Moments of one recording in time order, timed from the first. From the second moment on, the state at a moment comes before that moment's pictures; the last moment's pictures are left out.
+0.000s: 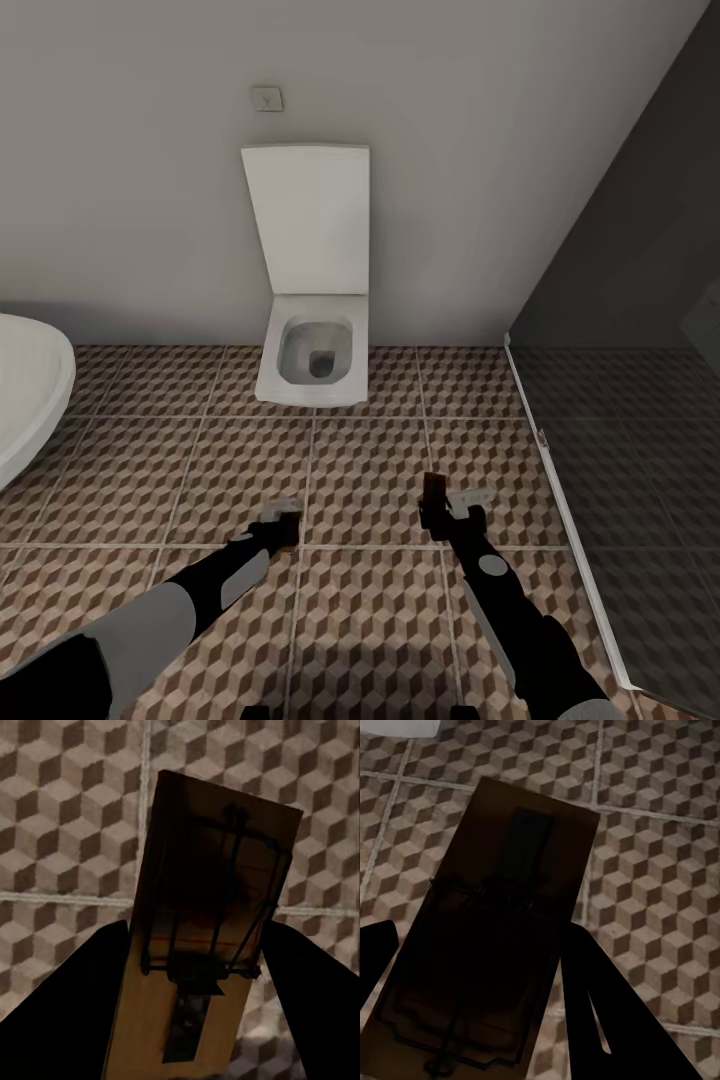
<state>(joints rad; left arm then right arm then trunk) -0.83 0.05 -0.94 -0.39 1.03 0.05 0.19 -0.43 0.02 0.20 -1.07 0.02 0.18 -0.12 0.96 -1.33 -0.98</state>
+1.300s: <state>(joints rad) -0.83 0.05 -0.98 -0.43 0.83 -0.25 0.19 -0.43 0.02 0.21 -1.10 0.02 0.08 -0.12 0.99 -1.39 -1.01</state>
